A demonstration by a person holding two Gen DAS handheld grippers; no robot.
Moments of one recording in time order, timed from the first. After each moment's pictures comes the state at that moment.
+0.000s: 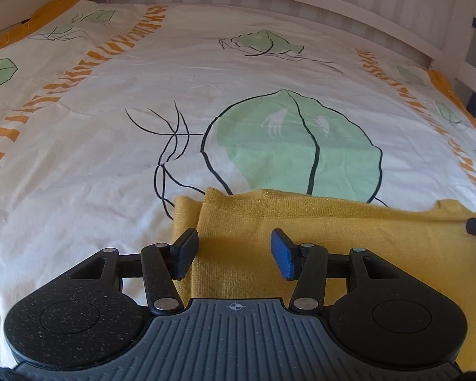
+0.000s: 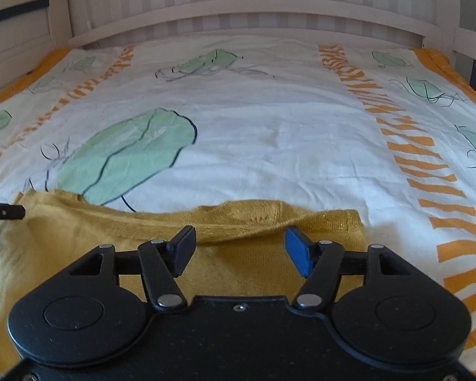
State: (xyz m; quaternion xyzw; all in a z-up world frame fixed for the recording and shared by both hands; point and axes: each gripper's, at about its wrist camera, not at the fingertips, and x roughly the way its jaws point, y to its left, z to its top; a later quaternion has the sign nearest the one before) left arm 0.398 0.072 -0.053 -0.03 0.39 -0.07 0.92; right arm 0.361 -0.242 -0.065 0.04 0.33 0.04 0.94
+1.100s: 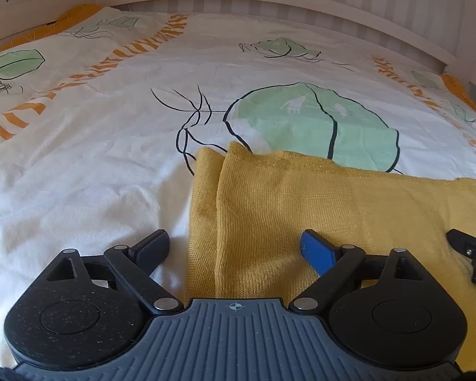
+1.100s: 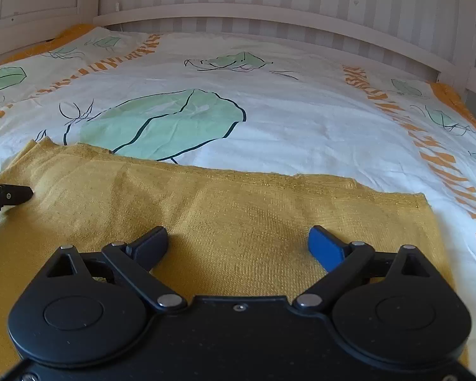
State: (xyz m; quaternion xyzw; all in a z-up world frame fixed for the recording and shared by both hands) left arm 0.363 0.071 -0.088 -0.02 0.36 -0.03 0.93; right arm 0.352 -0.170 -0.107 -0.04 0.30 0.03 0.95
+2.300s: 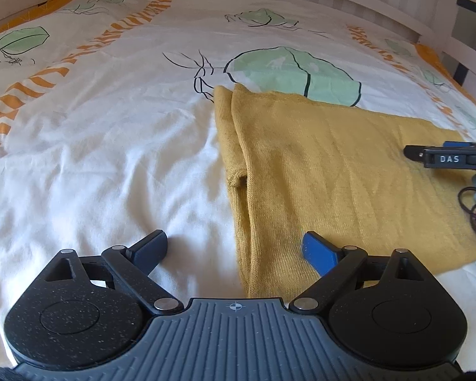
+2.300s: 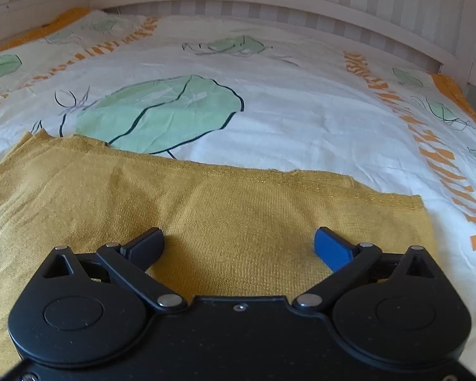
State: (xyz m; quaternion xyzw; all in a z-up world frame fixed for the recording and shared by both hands) left arm 0.275 0.105 -0.072 -0.01 0.41 -0.08 0.91; right arm 0.358 -0.166 -0.086 -0.05 0.36 0.02 0.93
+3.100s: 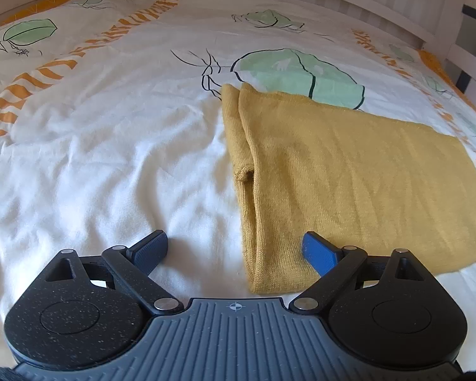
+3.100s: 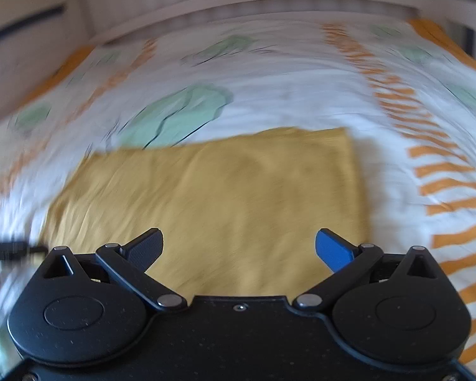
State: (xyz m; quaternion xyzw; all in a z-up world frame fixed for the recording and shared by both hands) left arm 0.270 0.109 -0.072 -0.03 0.42 -0.07 0.91; right arm 0.260 -0.276 -0.044 0.15 0.37 0.04 0.92
